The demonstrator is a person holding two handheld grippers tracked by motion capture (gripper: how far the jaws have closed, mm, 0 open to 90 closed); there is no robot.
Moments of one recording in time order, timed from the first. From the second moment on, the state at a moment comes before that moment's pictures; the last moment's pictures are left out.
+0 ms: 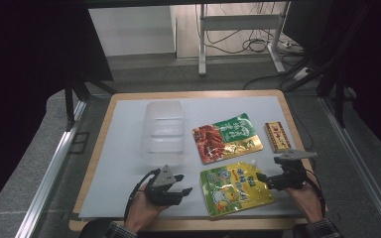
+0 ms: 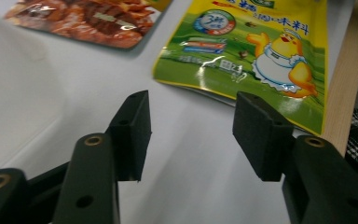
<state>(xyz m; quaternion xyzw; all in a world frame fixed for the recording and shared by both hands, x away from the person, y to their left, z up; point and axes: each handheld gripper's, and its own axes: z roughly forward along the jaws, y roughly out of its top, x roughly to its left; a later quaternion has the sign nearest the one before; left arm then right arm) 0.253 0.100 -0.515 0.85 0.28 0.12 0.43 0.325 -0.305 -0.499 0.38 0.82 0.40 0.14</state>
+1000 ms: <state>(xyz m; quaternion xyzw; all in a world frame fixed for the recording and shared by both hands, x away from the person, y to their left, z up) 0.280 0.028 -0.534 0.86 0.23 0.08 0.44 0.320 -0.303 -0.501 0.38 0.83 0.39 0.13</state>
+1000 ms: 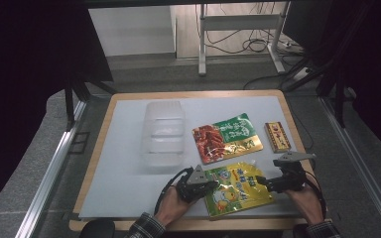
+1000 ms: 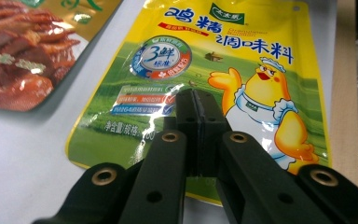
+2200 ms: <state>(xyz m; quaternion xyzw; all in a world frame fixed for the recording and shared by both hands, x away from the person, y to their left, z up) 0.269 0.034 -0.541 0.87 0.24 0.10 0.41 0.316 -0.290 -0.512 0.41 0.83 0.37 0.00</state>
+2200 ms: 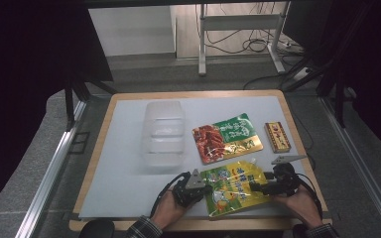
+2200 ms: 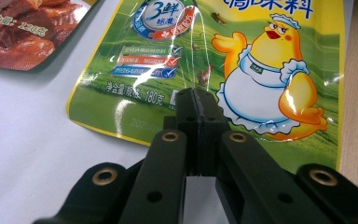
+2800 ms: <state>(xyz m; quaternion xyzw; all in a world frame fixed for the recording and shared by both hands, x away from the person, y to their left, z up) 0.266 0.035 -0.541 0.87 0.23 0.11 0.42 0.321 -0.290 -0.506 0.43 0.82 0.38 -0.04</state>
